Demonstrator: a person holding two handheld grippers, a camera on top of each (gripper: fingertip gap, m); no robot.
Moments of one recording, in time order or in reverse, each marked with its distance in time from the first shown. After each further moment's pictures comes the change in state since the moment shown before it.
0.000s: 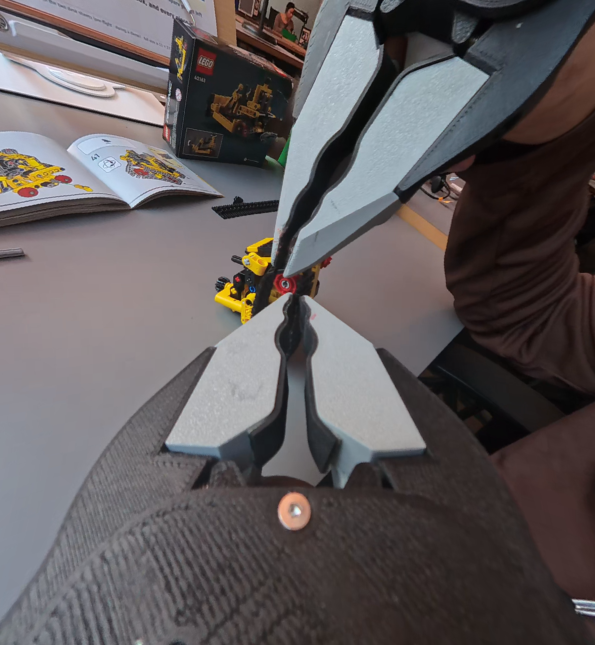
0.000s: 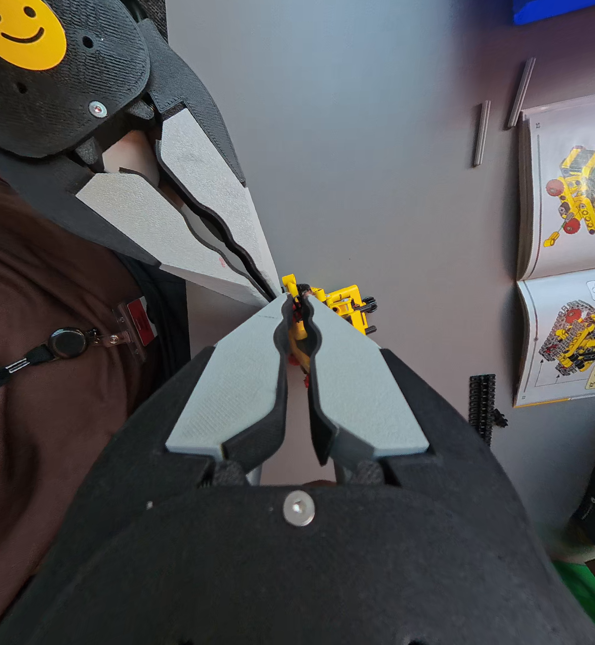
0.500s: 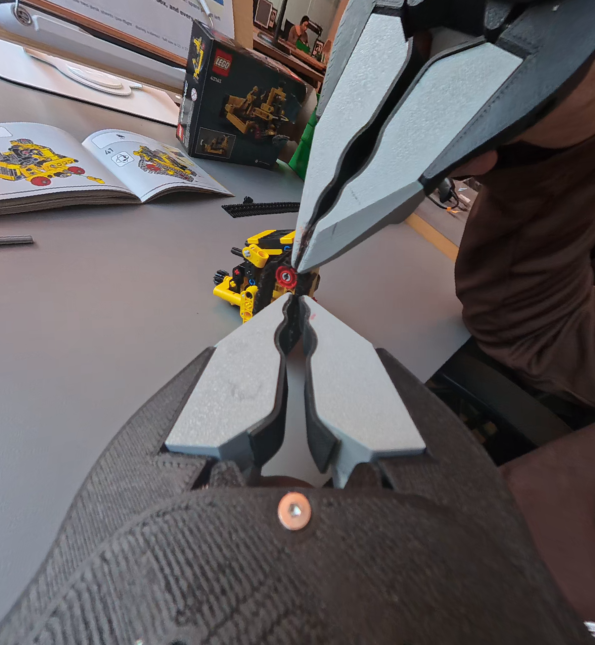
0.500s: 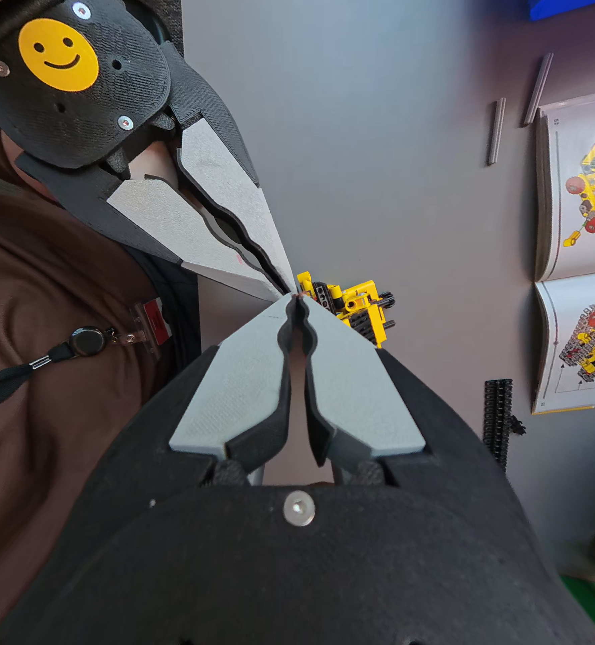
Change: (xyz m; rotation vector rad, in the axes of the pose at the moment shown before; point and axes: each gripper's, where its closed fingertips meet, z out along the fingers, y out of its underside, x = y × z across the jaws) left arm -0.006 0.003 0.002 0.021 -0.029 -0.029; right arm -0.005 0.000 -0.001 0.013 -0.045 0.019
